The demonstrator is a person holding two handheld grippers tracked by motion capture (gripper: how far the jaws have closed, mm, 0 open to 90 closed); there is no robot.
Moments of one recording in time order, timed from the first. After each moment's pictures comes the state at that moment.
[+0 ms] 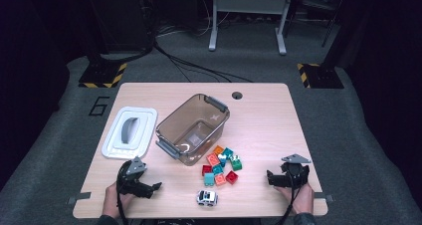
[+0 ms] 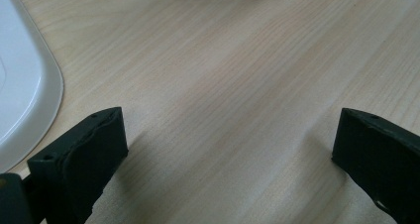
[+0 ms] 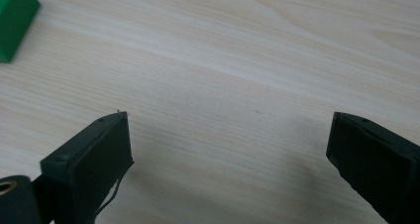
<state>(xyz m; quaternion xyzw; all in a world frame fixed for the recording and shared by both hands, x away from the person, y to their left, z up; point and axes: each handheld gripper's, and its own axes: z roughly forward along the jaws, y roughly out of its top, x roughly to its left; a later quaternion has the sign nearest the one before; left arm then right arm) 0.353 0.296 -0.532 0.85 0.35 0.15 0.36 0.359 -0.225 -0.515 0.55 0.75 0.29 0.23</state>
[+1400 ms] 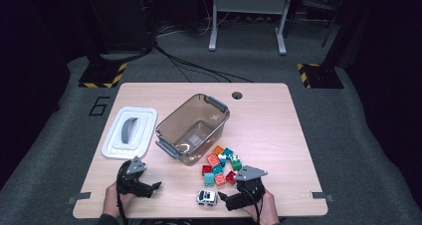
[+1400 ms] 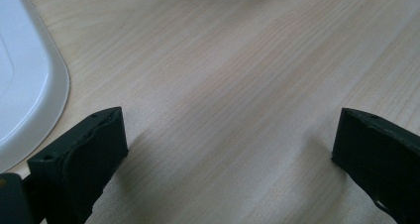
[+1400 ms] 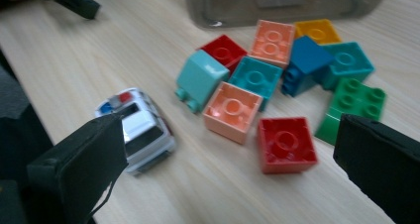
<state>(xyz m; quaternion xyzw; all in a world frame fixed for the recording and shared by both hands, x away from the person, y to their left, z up) 0.353 0.297 -0.532 0.85 0.36 0.15 0.36 0.310 -0.094 -0.481 0.33 0.84 0.40 0.13</state>
